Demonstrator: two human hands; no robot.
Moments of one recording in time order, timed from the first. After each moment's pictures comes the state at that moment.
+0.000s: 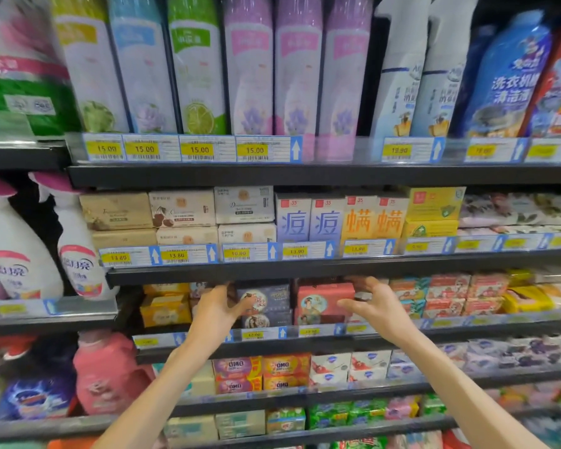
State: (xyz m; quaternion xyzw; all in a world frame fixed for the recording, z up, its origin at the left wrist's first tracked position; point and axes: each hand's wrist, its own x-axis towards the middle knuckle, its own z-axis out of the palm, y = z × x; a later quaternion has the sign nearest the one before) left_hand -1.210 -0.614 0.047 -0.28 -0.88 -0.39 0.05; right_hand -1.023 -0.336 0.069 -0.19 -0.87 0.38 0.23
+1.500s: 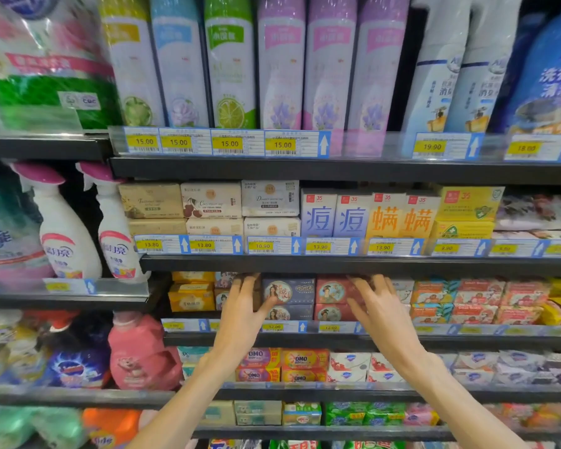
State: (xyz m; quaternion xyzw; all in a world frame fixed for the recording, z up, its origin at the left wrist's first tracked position) left_hand -1.178 -0.611 0.032 -0.27 -0.85 -0.43 0.14; right_hand -1.034 -0.375 0.055 -0.14 -0.94 0.02 0.31
